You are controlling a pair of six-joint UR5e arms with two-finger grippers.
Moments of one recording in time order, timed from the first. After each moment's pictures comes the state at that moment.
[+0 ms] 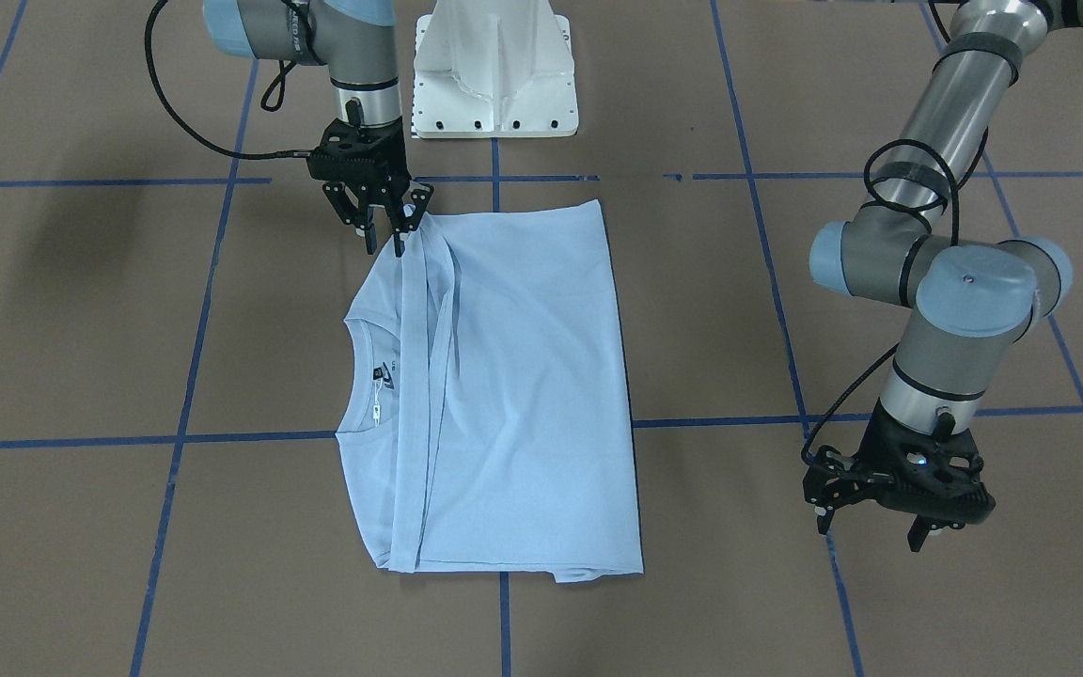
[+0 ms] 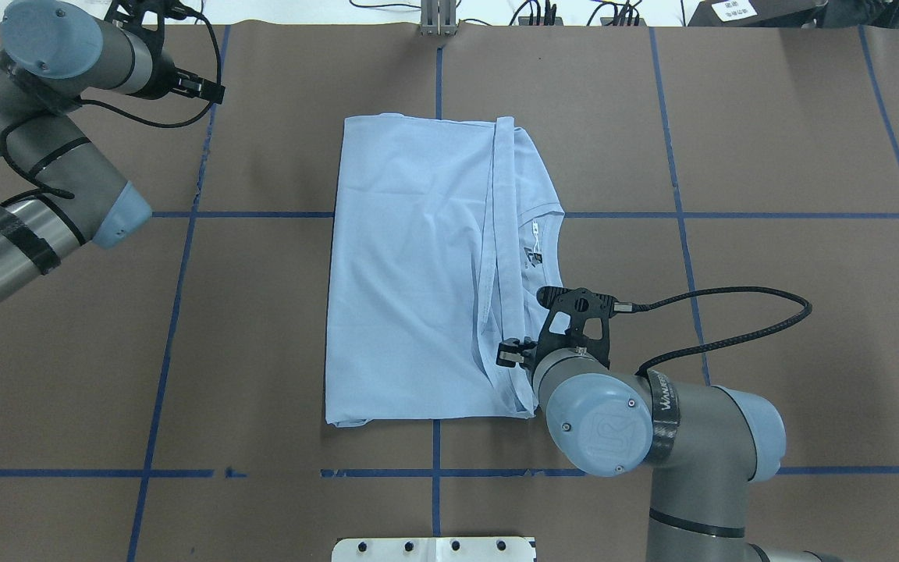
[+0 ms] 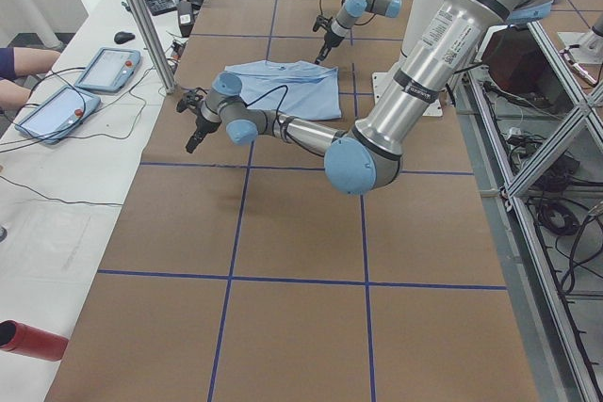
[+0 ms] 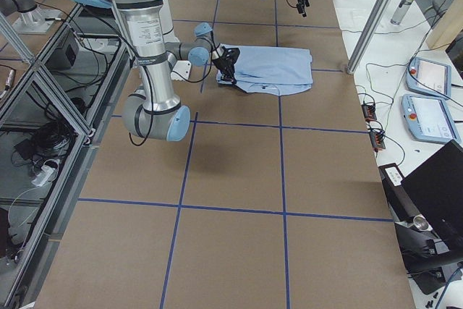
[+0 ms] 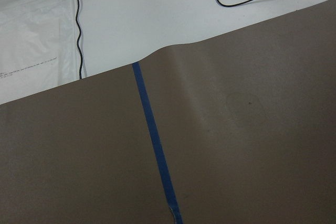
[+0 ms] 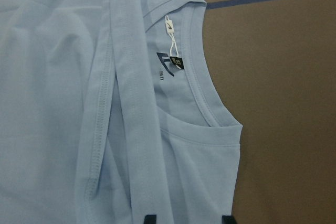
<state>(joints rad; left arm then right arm) -0.97 -2.17 -1.18 -2.29 -1.77 -0.64 0.25 -1.17 1.95 -1.53 1.30 1.53</state>
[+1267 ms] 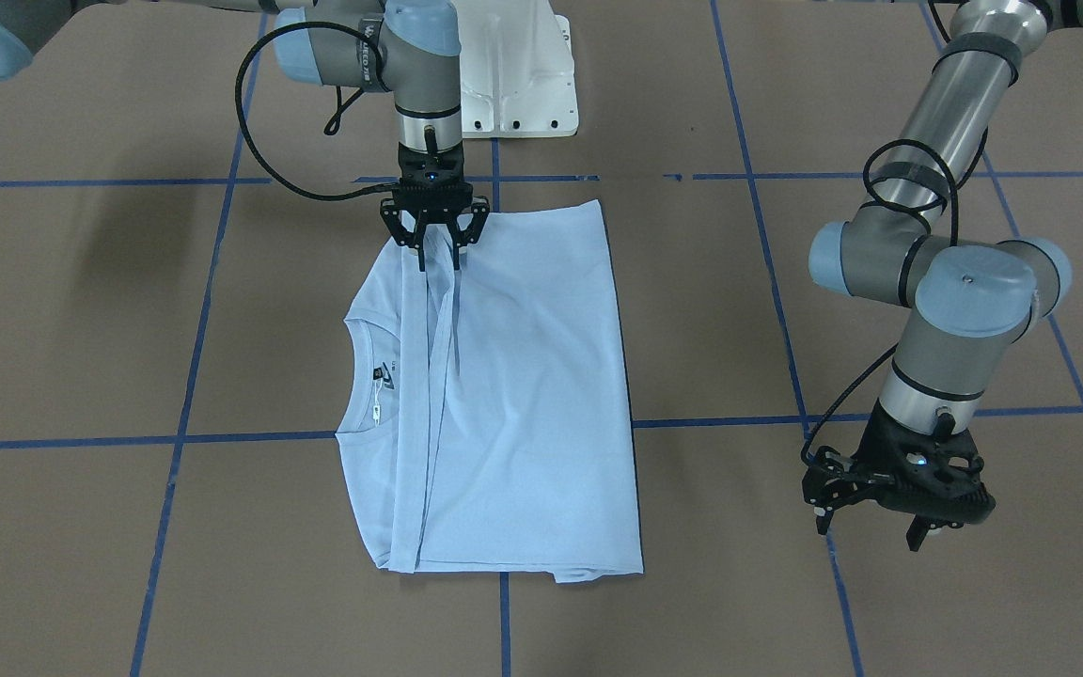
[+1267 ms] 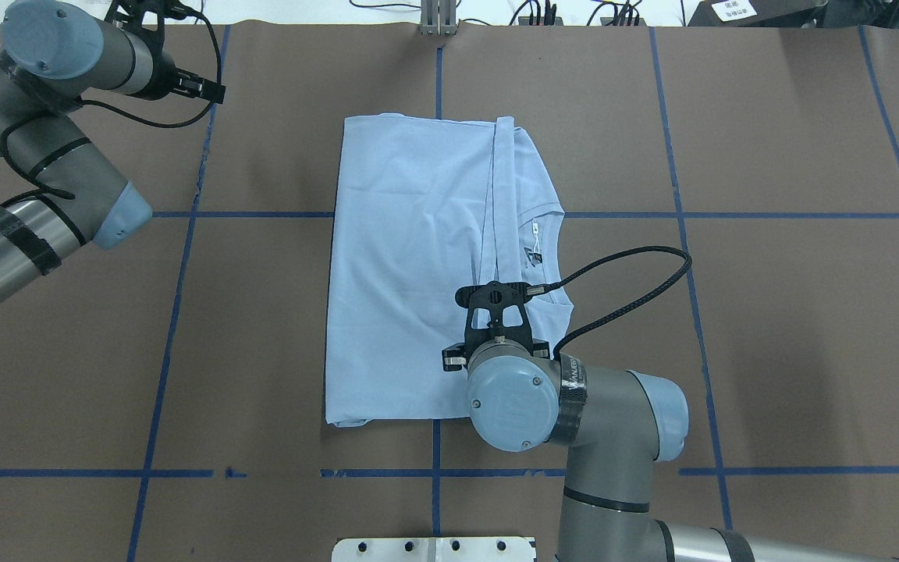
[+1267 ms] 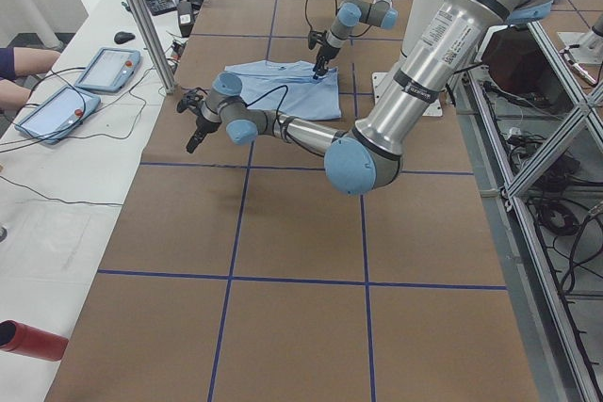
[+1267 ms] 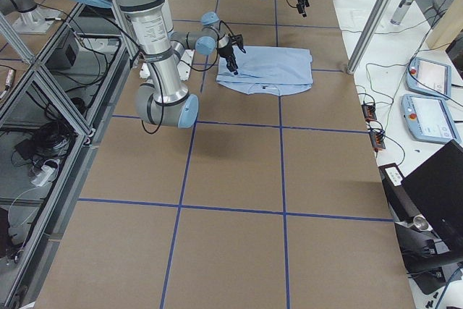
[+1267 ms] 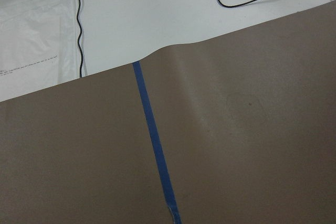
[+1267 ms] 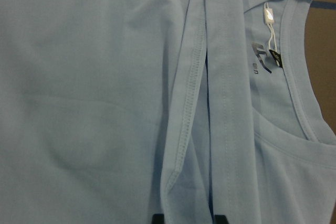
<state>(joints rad) -0.97 -2.17 -1.18 -2.29 -1.77 -0.65 0.25 -1.00 1.76 -1.53 1.33 1.32</state>
